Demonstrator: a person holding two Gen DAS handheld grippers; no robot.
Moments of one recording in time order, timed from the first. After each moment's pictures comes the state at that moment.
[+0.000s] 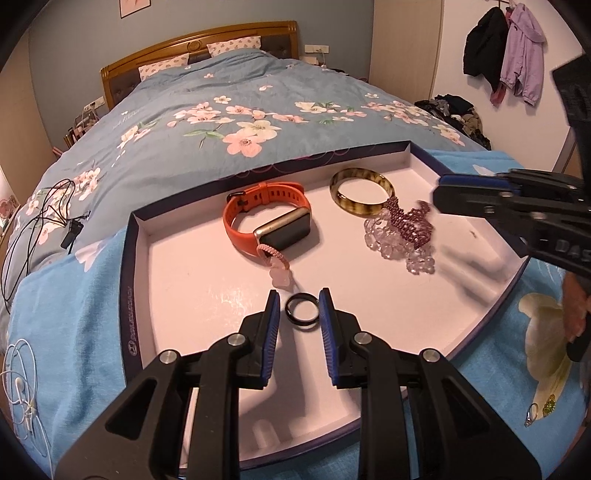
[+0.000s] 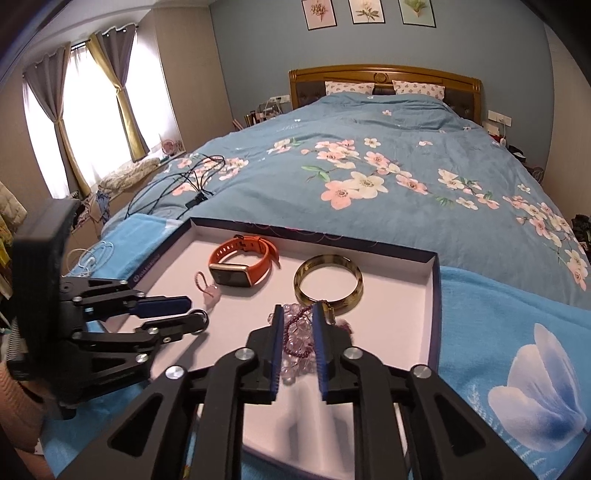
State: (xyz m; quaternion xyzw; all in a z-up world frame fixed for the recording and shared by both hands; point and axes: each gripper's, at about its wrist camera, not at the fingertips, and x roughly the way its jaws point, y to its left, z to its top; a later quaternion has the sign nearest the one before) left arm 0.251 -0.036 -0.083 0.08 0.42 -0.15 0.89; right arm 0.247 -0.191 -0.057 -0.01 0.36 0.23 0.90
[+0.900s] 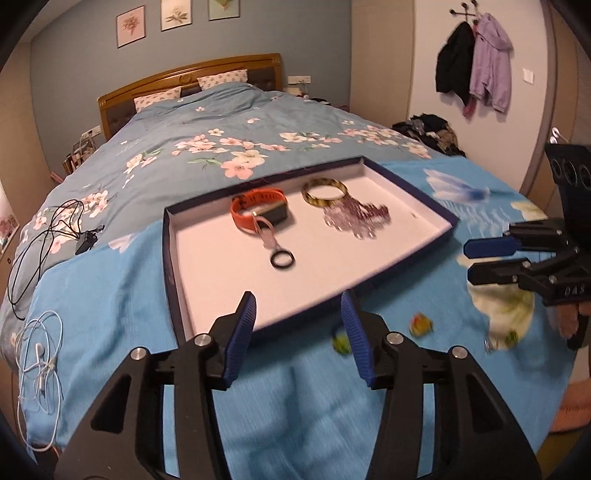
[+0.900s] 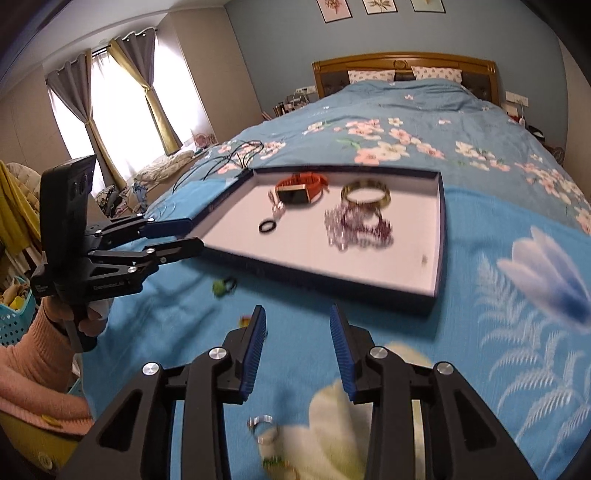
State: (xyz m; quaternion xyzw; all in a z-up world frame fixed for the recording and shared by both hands) left arm 0.142 -0.011 -0.050 0.09 0.35 -0.19 0.91; right arm 0.135 -0.221 -0.072 0.02 0.39 0.29 0.88
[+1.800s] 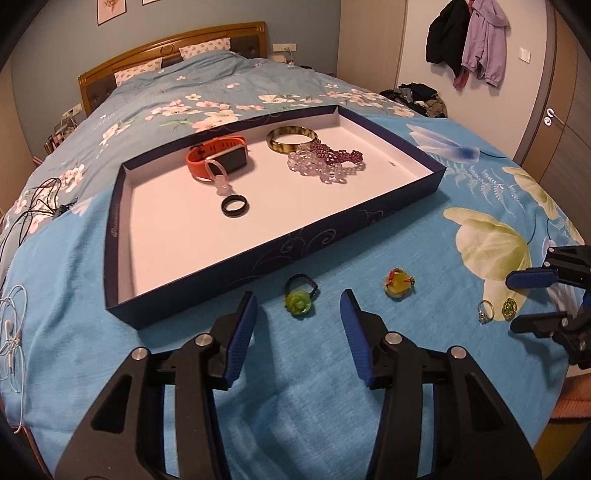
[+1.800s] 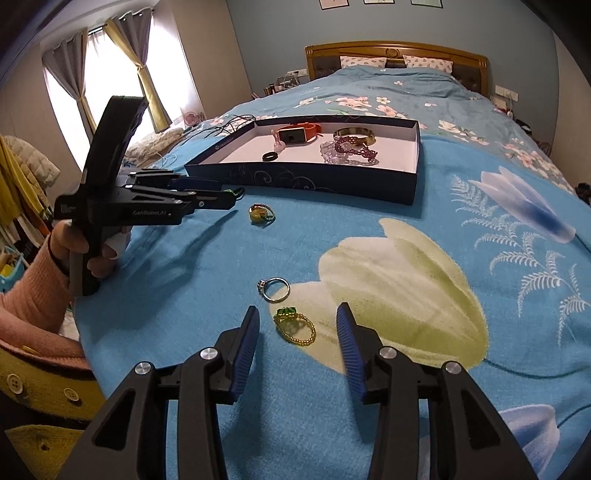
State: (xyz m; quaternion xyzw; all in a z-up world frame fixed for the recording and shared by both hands) left arm 0.142 -0.036 -0.088 0.09 0.42 -0.21 0.88; right arm 0.054 -0.233 -0.099 -0.02 0.41 0.26 0.88
